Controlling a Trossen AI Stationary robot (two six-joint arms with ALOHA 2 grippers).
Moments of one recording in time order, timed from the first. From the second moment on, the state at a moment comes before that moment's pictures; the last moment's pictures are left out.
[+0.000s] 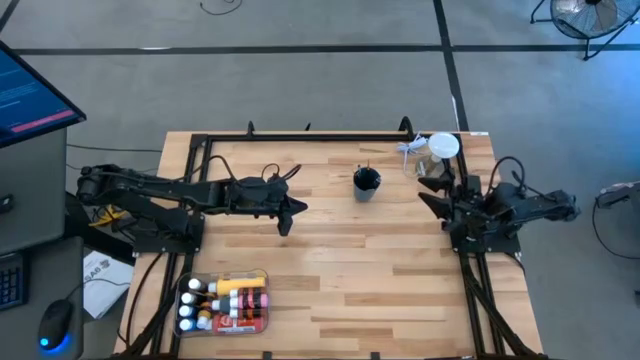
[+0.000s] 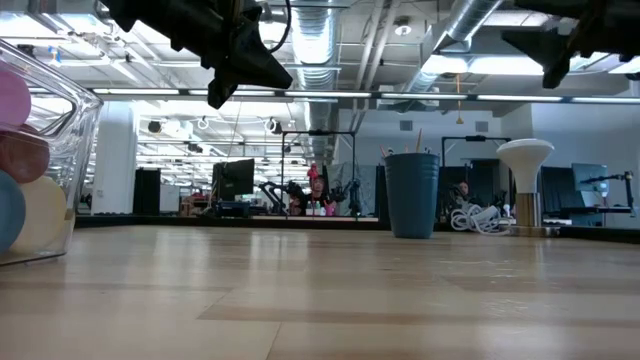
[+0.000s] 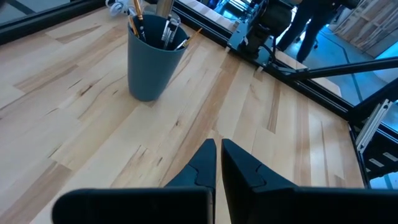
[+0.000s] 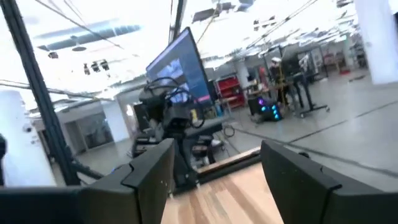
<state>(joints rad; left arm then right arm) -0.01 1.25 0.76 0.04 -0.17 -0.50 0.22 0.07 0.16 0.21 0.45 0.18</state>
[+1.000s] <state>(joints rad) -0.01 1.25 0.76 0.03 -0.17 -0.50 -0.01 0.00 0.16 -0.08 0.33 0.25</state>
